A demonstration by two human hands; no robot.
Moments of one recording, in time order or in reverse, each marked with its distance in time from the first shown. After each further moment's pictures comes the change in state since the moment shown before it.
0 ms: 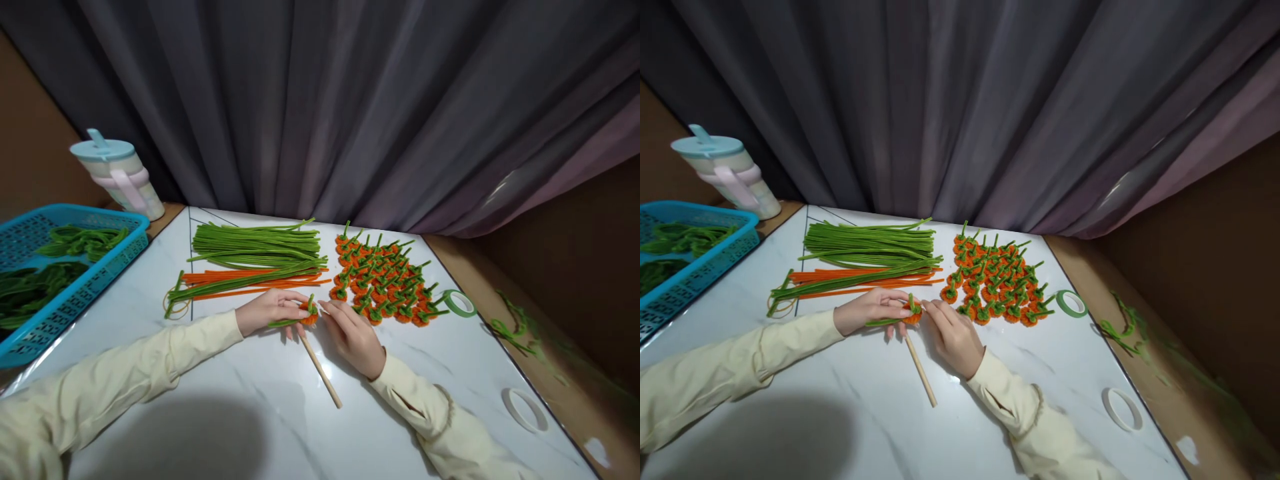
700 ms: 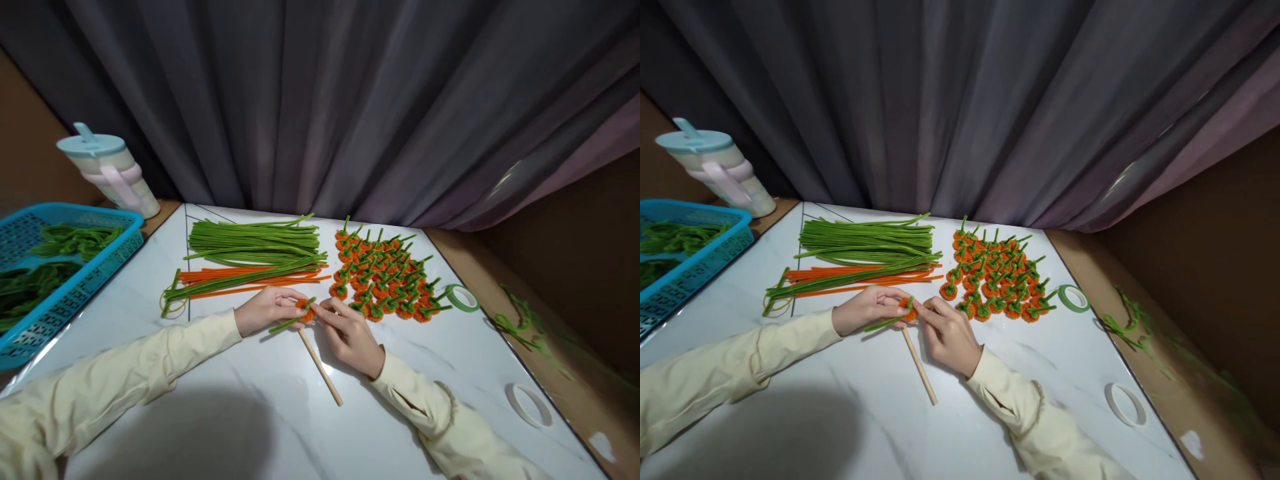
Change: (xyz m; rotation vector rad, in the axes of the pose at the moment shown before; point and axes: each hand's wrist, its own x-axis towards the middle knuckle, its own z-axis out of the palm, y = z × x) left_hand 0.000 -0.013 -0.004 -0.121 0.088 0.001; right_hand 0.001 -0.003 0.004 0.374 -0.157 0.163
